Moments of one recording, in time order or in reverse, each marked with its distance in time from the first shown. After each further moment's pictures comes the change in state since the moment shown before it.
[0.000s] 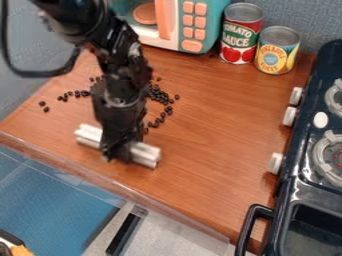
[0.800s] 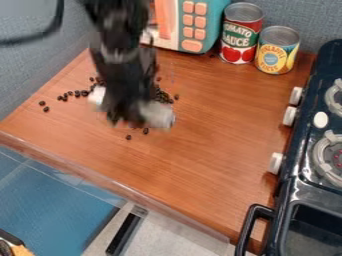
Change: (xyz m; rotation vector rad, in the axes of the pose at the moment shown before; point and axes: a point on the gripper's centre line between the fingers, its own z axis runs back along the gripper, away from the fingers) arm -0.015 -0.010 0.058 -0.120 0.098 -0.122
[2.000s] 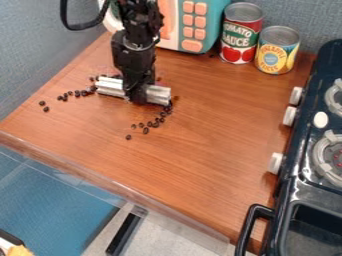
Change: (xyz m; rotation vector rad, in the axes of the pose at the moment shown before) arm 0.058 -0.079 -0.063 0.047 -0.134 0.181
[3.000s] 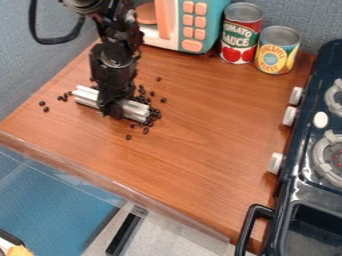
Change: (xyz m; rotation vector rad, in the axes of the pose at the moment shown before) arm 0.007 0.042 -0.005 0.033 -0.021 -0.095
